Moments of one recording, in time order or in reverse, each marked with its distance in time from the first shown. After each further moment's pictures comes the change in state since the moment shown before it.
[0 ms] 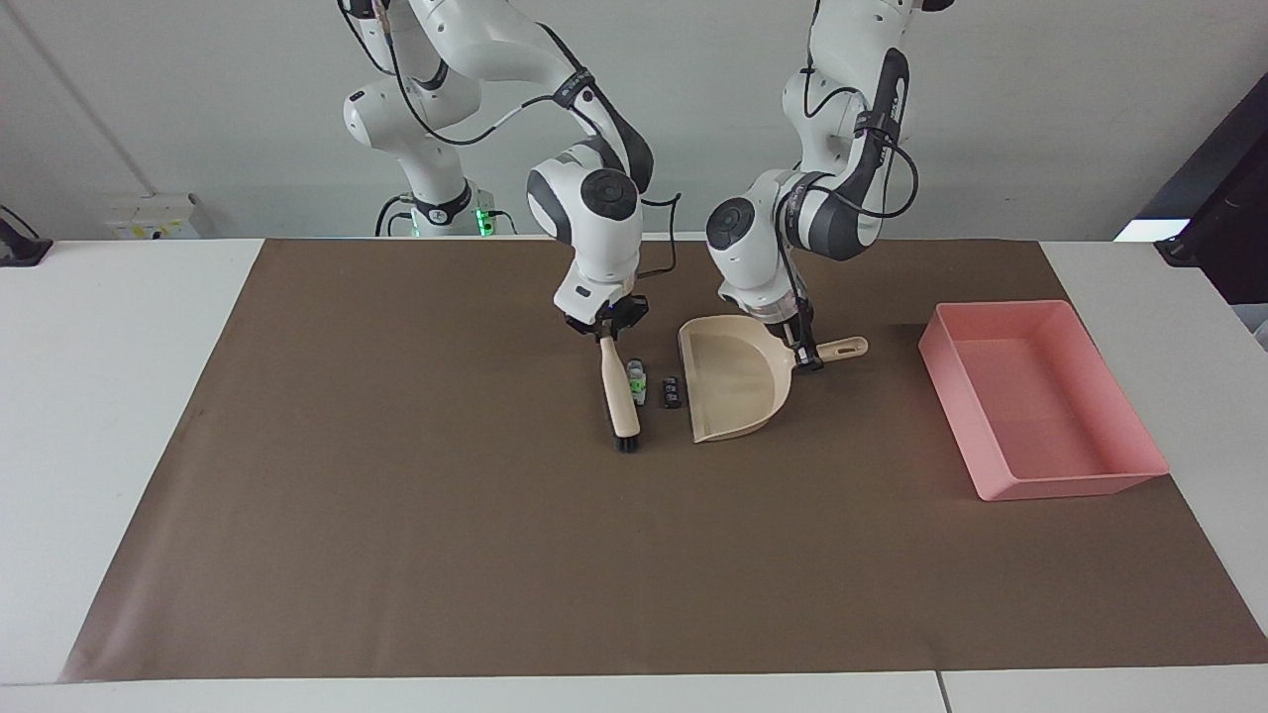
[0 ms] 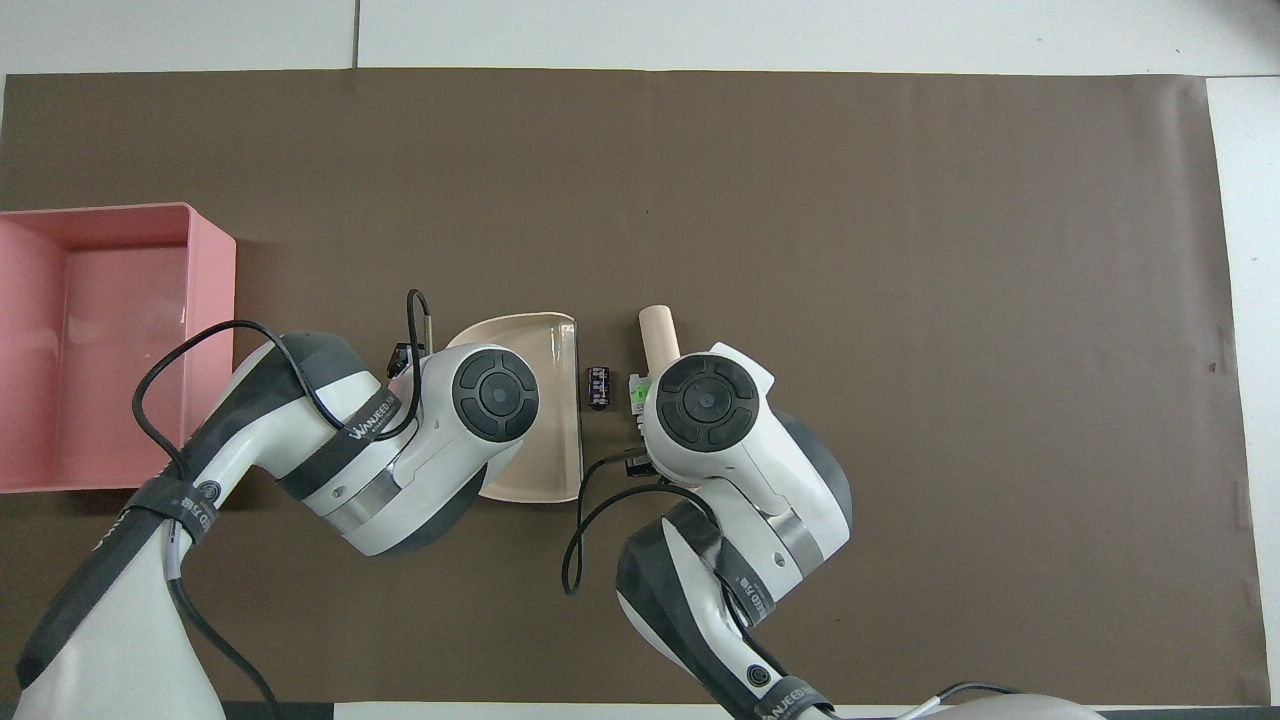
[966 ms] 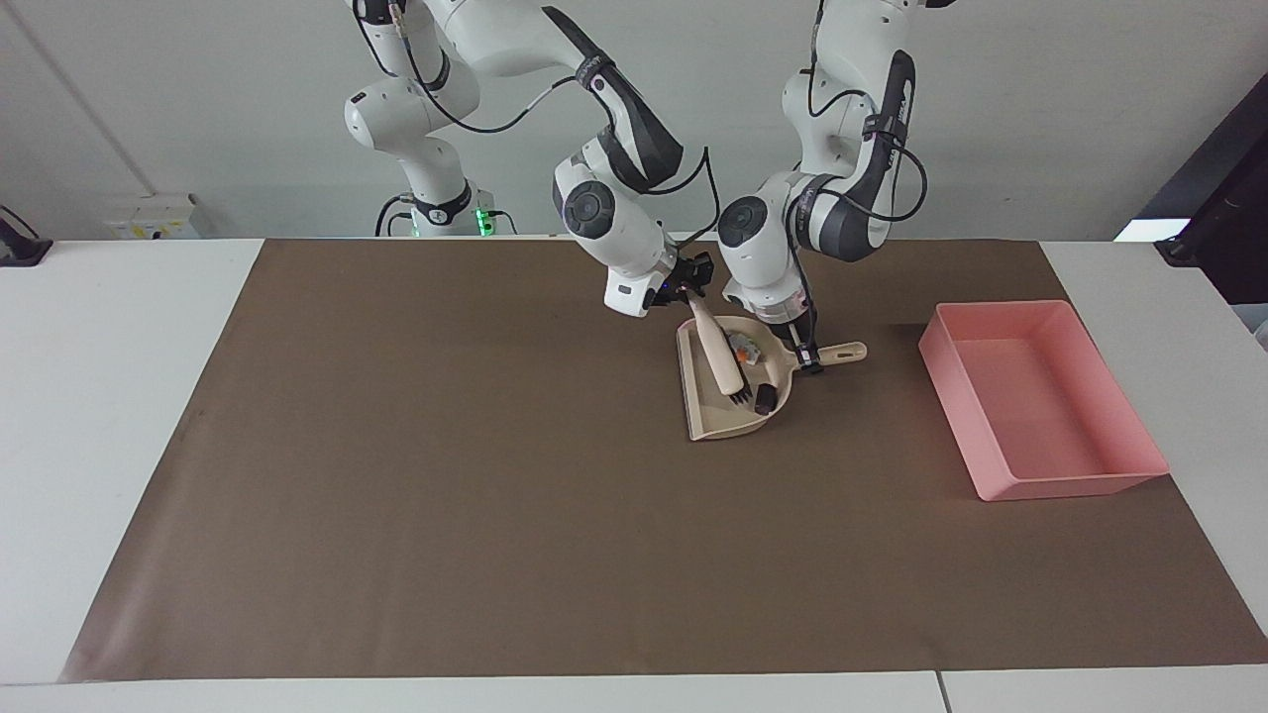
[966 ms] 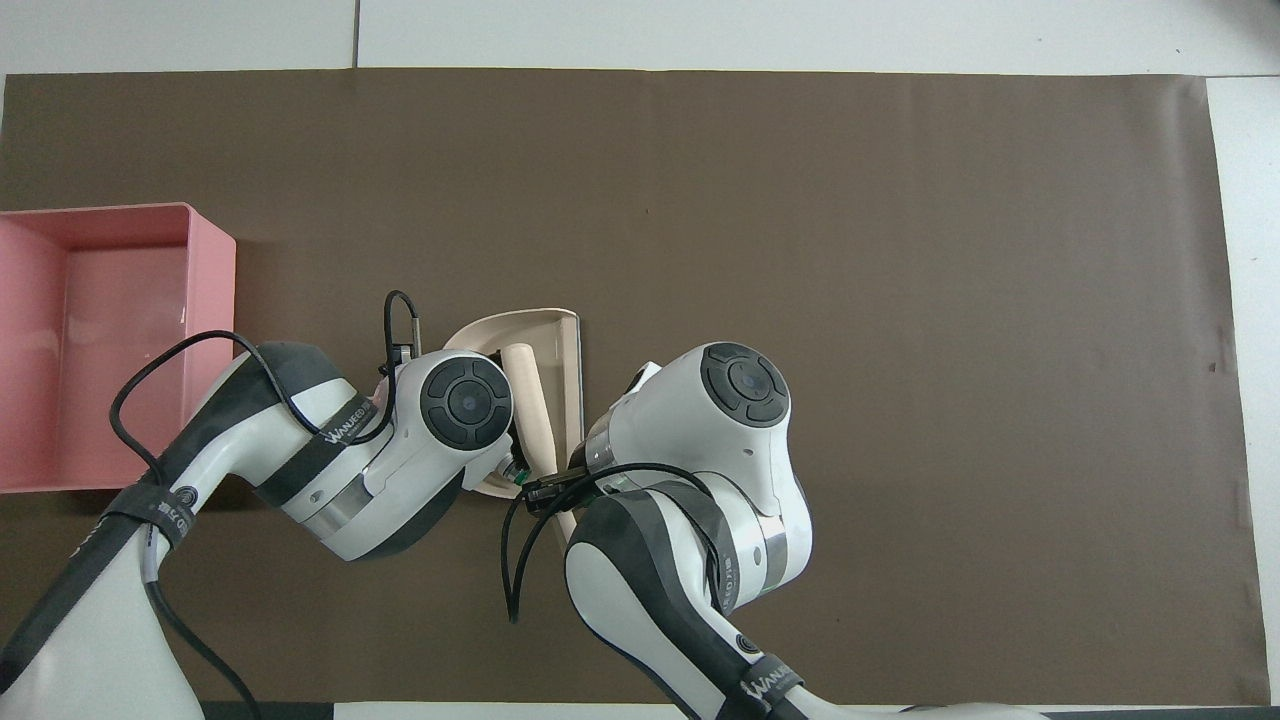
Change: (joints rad) left arm 0.038 -0.024 0.004 -0.057 -0.021 0.114 0.005; right arm 0.054 0.012 0.002 0.046 0.615 0.063 -0.376
